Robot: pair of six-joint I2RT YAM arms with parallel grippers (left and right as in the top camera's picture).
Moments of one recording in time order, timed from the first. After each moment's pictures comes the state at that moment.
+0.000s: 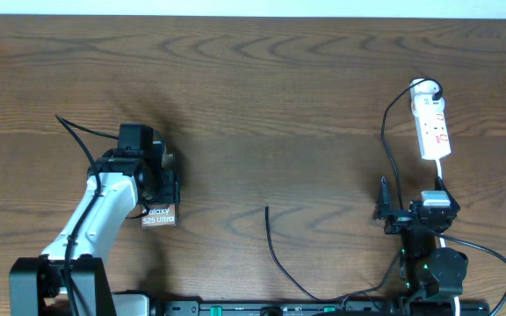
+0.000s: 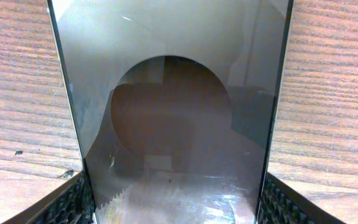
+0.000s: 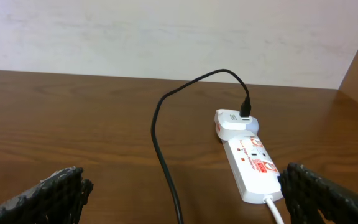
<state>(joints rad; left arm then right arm) -0.02 1.47 0.78 -0.70 0.03 -0.07 -0.02 0.01 0.01 -0.07 0.00 -0.06</state>
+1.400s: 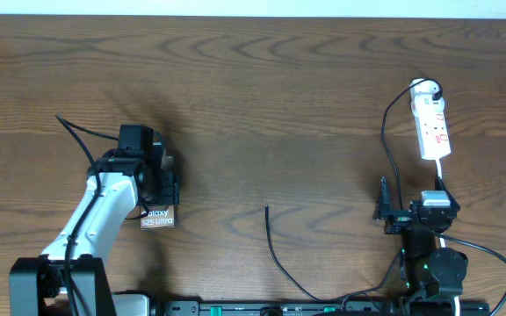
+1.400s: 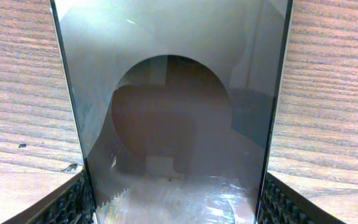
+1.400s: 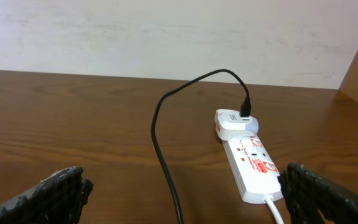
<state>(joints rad) -0.02 1.47 0.78 -0.72 0.02 -0.07 -0.02 0.01 0.01 -0.07 0.00 -0.06</state>
